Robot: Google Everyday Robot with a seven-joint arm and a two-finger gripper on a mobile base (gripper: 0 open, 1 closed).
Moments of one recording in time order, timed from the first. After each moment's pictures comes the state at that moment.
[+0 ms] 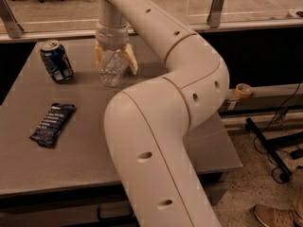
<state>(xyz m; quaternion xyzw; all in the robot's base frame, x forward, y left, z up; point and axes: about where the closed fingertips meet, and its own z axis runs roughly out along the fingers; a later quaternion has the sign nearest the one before) 0.705 0.128 0.828 -0.99 0.04 0.03 0.10</state>
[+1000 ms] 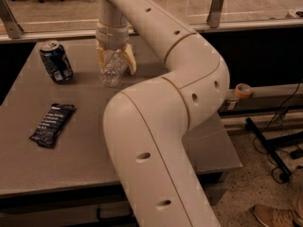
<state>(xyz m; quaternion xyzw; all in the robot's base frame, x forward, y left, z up) 0.705 0.127 0.830 -0.99 0.05 0.03 0.10</state>
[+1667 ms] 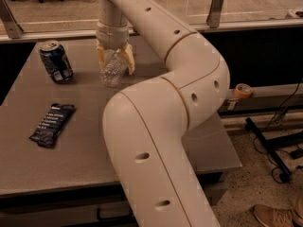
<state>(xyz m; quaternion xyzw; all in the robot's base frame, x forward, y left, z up) 0.704 0.125 0.832 -0.99 0.05 0.03 0.10</state>
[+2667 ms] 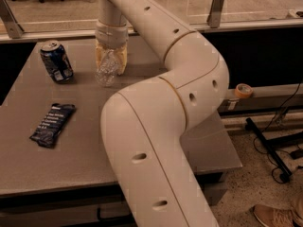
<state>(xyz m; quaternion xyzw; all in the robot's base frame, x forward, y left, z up) 0.704 0.124 0.834 -0.99 0.05 0.03 0.10</state>
